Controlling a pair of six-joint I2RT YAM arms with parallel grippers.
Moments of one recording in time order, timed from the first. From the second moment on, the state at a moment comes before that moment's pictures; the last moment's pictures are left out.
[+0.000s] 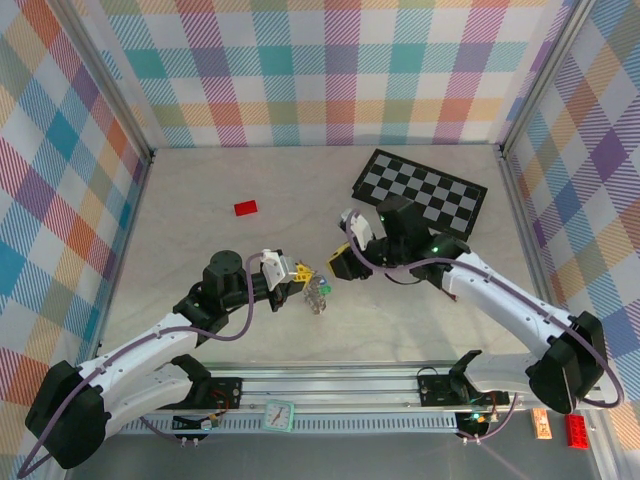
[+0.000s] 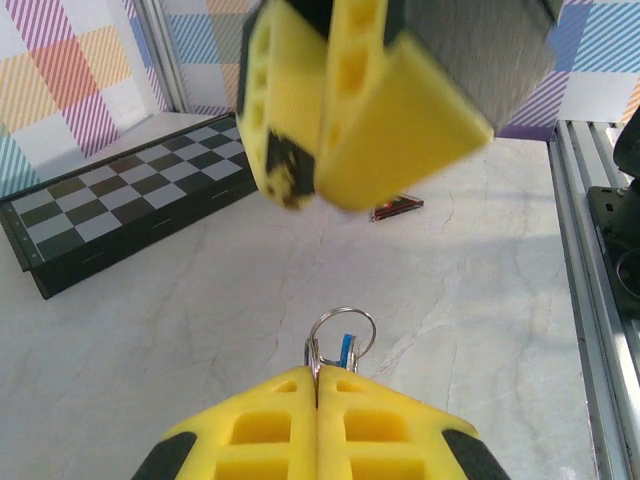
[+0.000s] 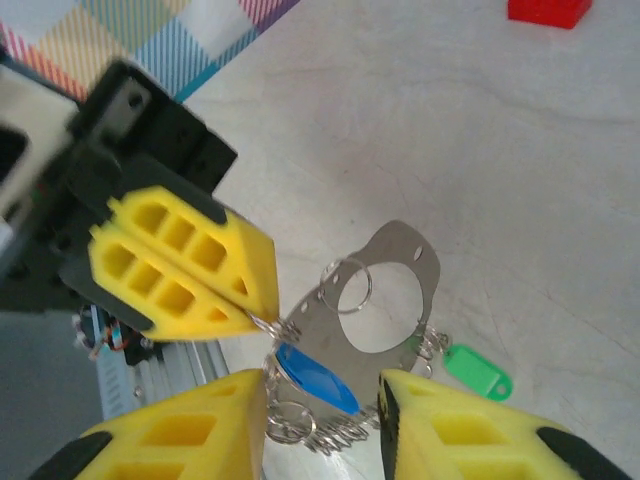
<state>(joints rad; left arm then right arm) -0.63 0.93 0.44 0.26 0.54 0.23 0.71 1.25 1.06 -0.48 -0.55 0.12</state>
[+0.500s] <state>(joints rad) -0.63 0.93 0.44 0.26 0.53 0.22 0.79 1.39 1.19 -0.64 -0.51 0.26</state>
